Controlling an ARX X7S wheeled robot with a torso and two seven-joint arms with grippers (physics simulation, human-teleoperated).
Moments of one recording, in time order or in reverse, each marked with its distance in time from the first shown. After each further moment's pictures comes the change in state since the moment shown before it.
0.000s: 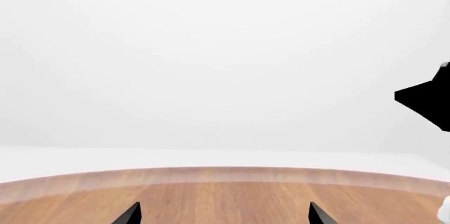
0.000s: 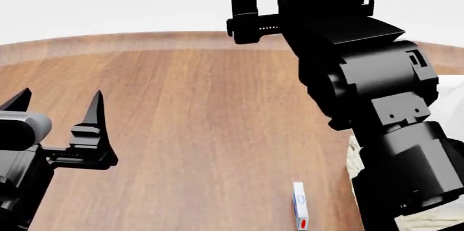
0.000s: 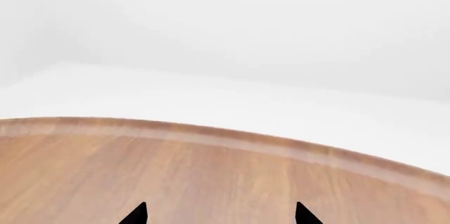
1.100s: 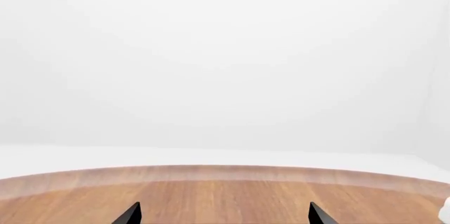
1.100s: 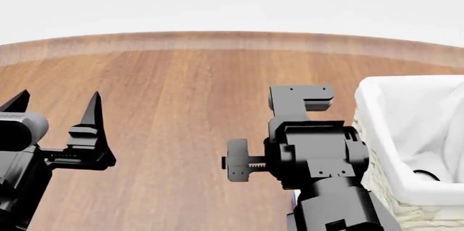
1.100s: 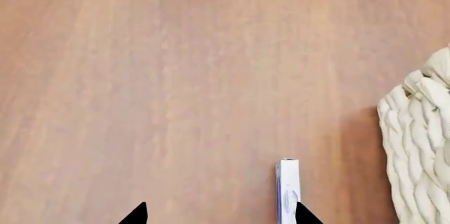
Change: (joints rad) left arm 0.006 -0.012 0.001 -0.009 -0.020 0.018 -0.009; right arm -0.159 -0.226 0.404 0.458 -0.476 0.268 -0.165
